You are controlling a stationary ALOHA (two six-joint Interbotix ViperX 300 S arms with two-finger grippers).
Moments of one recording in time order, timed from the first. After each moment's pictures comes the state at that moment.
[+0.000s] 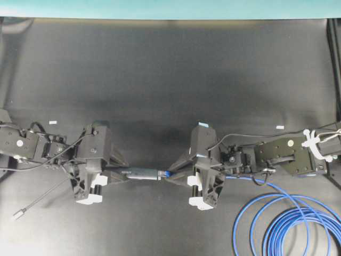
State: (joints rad) left arm -0.12 -0.14 0.95 0.04 -0.31 -0.17; right arm 0.19 0.16 0.73 0.11 -0.35 0.24
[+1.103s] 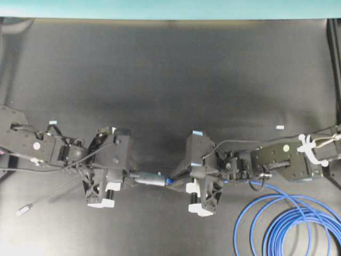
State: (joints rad) left arm -0.13 -0.07 0.82 0.04 -0.18 -0.10; right arm 0.21 0.20 0.69 0.11 -0.32 0.22
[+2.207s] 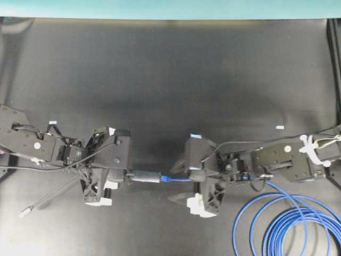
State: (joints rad) left arm -0.12 -0.06 0.84 0.04 -0.11 -0.11; right arm 0.22 0.16 0.71 0.09 -0.23 0.21
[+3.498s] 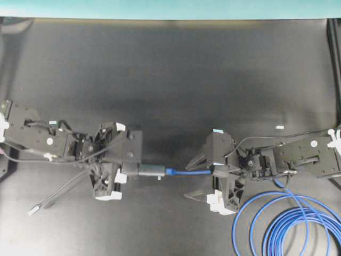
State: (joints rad) left arm -0.08 -0.01 0.77 0.04 -0.04 -0.11; right arm 0.22 0.04 0.82 0.09 -0.24 0.22
